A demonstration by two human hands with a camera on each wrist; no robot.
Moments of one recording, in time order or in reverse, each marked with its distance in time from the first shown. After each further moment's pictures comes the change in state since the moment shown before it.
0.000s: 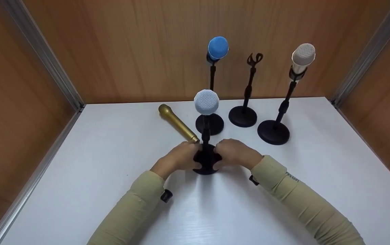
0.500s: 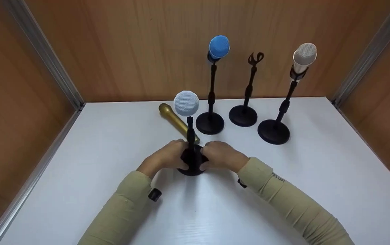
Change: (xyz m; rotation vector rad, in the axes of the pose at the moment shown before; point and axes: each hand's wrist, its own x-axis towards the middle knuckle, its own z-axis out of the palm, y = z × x) left_hand -0.019 -0.025 -0.013 -0.137 -0.032 -0.091; right_hand 0.013 -0.030 0.008 -0.003 0.057 -0.100
